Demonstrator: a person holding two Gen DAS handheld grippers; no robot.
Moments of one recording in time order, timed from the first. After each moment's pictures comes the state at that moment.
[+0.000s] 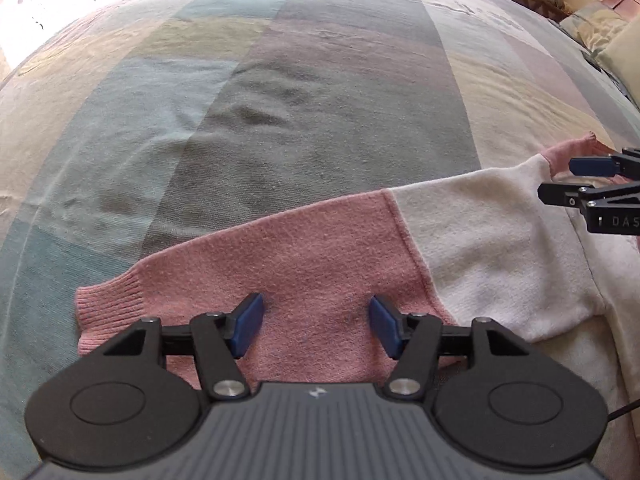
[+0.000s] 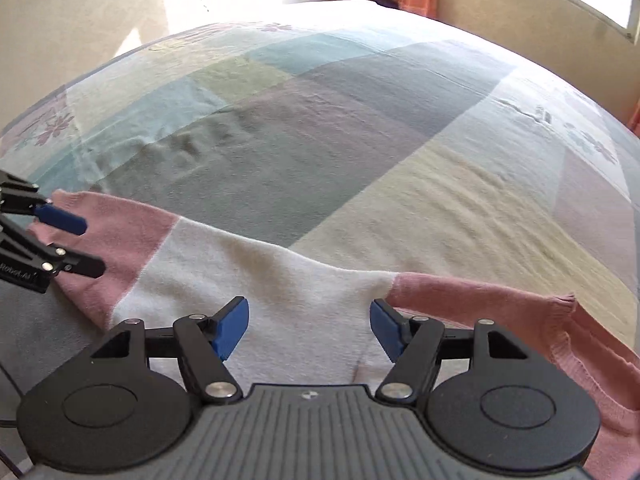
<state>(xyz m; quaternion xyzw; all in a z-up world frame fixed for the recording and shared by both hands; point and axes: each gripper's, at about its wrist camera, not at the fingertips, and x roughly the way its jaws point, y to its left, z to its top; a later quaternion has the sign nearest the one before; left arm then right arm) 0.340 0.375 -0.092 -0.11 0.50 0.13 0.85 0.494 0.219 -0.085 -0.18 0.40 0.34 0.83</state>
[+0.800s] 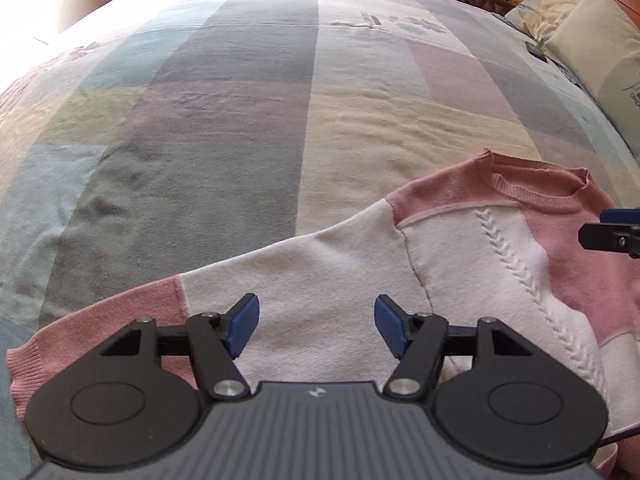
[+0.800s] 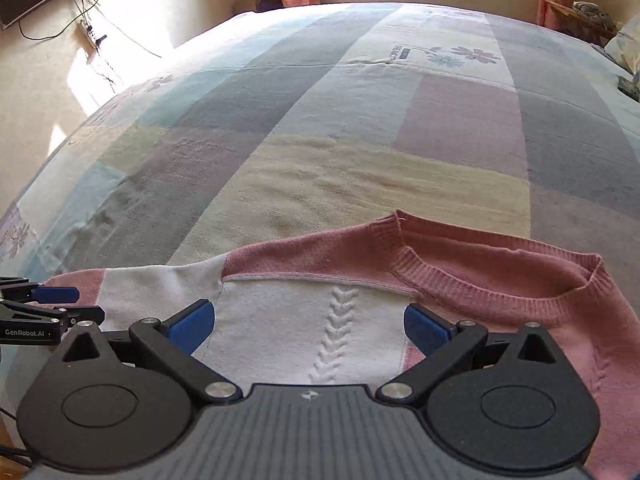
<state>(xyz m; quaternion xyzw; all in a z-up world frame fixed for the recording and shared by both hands) 0.419 0.237 -0.039 -0.07 0.50 0.05 0.86 0.528 0.046 -0.044 -0.02 0.46 0.27 0.84</state>
